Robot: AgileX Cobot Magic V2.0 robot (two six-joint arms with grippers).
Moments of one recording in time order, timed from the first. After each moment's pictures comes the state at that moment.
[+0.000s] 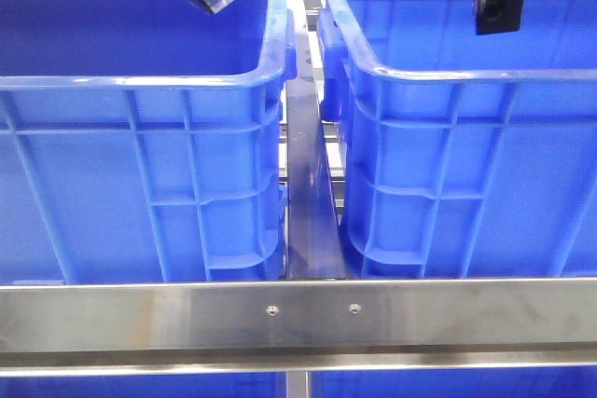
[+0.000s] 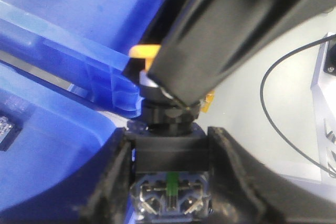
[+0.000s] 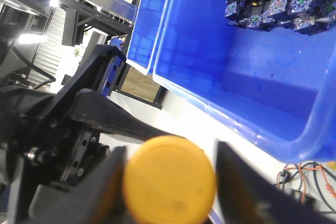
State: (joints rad) left arm -0.74 1.22 -1.14 -0.47 0.81 0.58; right arm 0.36 1.23 -0.68 1.78 0.89 -0.98
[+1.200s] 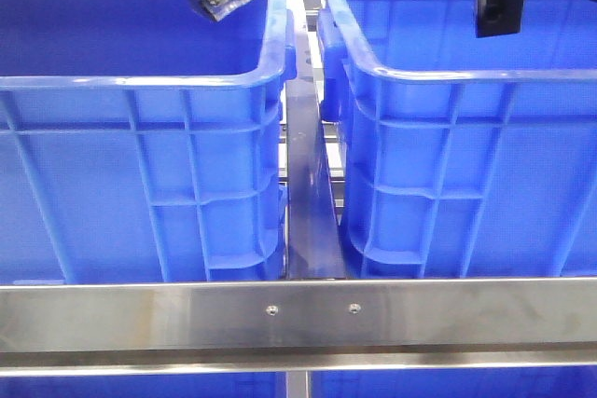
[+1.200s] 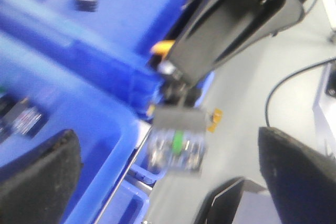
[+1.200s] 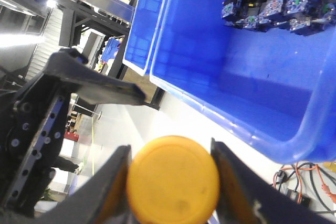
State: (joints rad) left arm -0.67 1.08 -1.10 -0.46 0.82 0.51; right arm 0.36 1.23 -0.68 1.78 0.88 -0.99
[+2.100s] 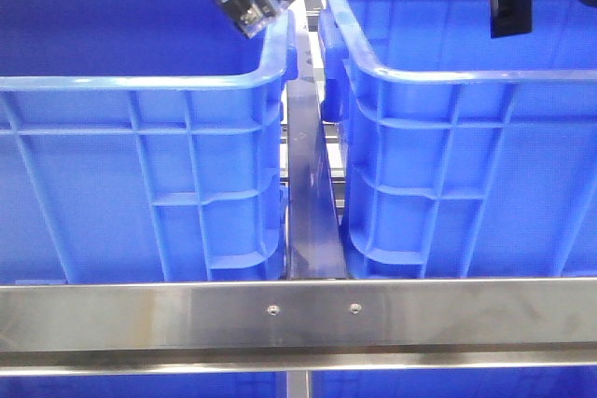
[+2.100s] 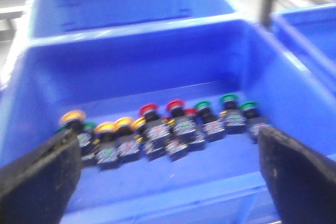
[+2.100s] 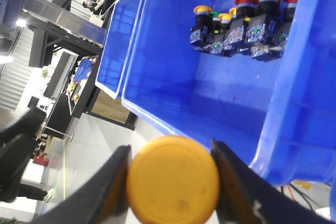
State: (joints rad) left arm -0.01 0.31 -0.70 -0.28 0.68 0.26; right arm 0.36 1.23 -0.70 1.78 0.76 -1.00
